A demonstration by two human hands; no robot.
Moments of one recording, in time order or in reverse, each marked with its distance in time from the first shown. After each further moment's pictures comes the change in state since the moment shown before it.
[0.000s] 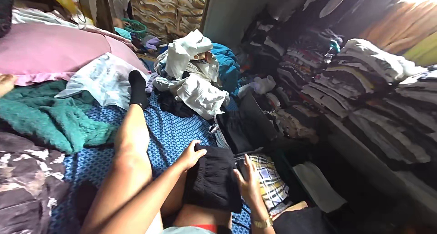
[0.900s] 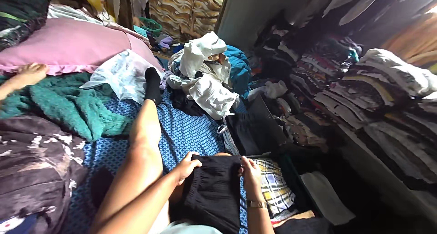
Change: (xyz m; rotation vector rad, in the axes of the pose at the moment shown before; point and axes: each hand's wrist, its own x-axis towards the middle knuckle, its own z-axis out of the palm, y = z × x) left_hand -0.049 -0.029 -0.018 -0.231 0.005 -0.181; right_hand 0.033 -0.015 0.034 0.707 0.115 0.369
